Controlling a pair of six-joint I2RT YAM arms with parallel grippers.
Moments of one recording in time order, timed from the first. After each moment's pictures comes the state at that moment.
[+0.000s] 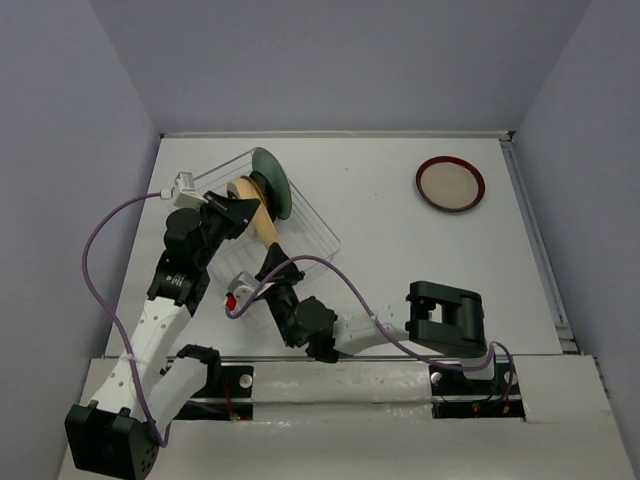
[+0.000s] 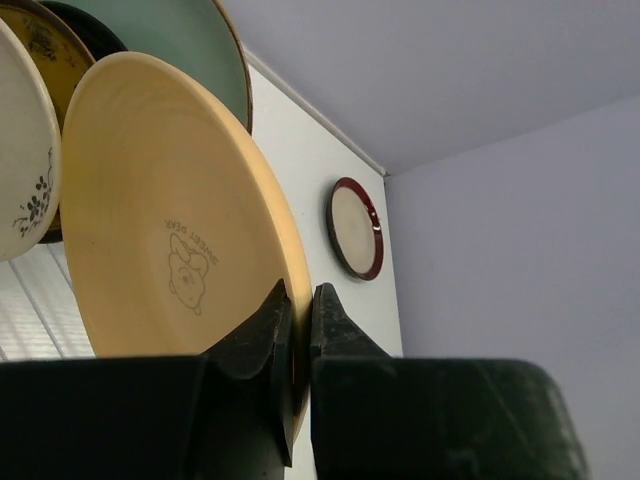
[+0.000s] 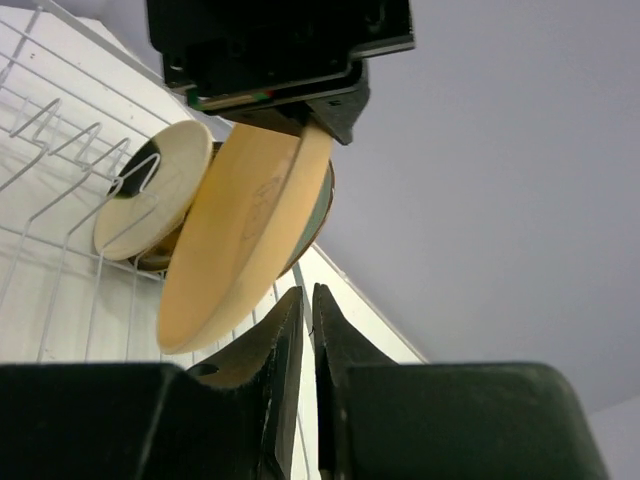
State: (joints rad) left arm -0.23 0.83 0.67 0.04 0.13 -0.99; right arm 1.43 1.98 1.14 1.26 0.95 -1.15
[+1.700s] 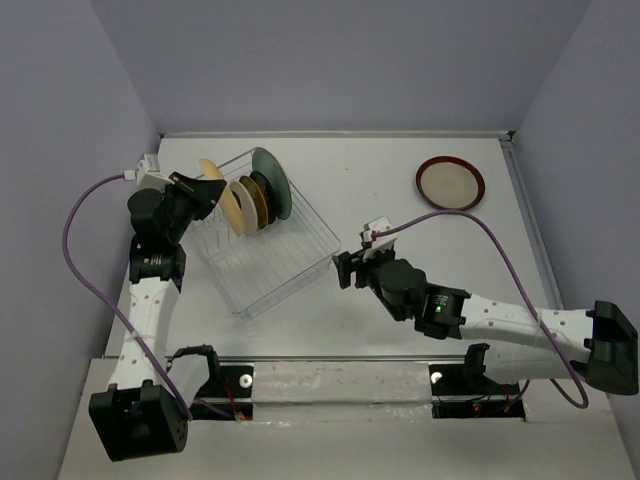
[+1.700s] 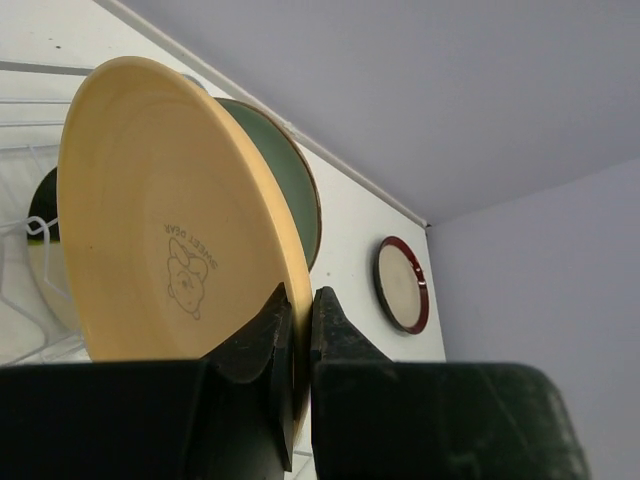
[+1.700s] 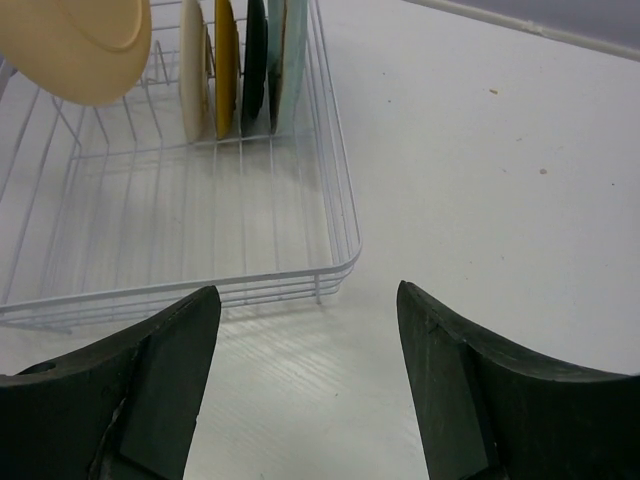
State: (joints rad) left arm 0.11 0.95 0.79 0.04 0.35 -0.84; right arm 1.19 1.10 0.72 0.18 0.70 0.18
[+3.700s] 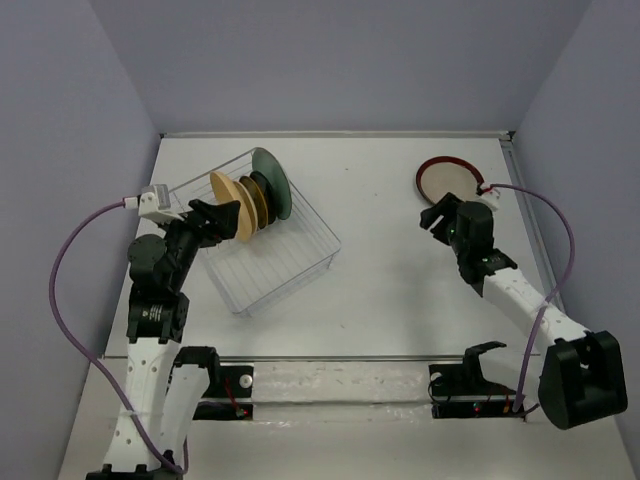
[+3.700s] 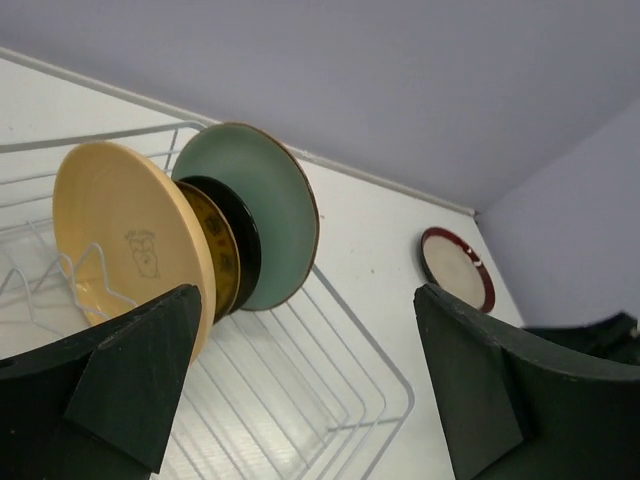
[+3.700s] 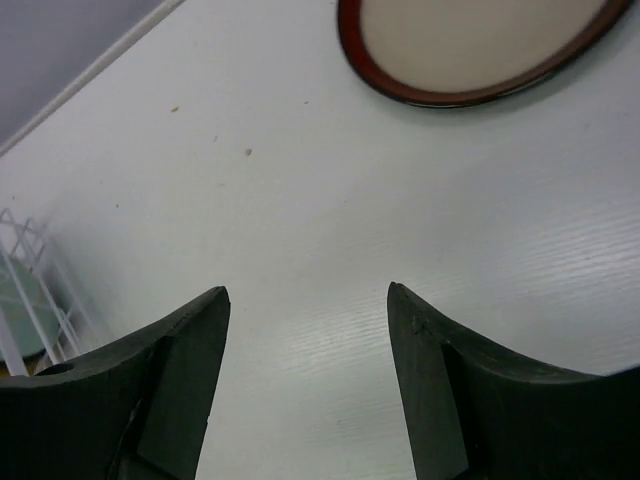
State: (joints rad) left arm -0.01 0.62 0.69 -0.05 0.21 -0.59; right arm 0.34 1.07 0.62 0.08 0.25 0.62
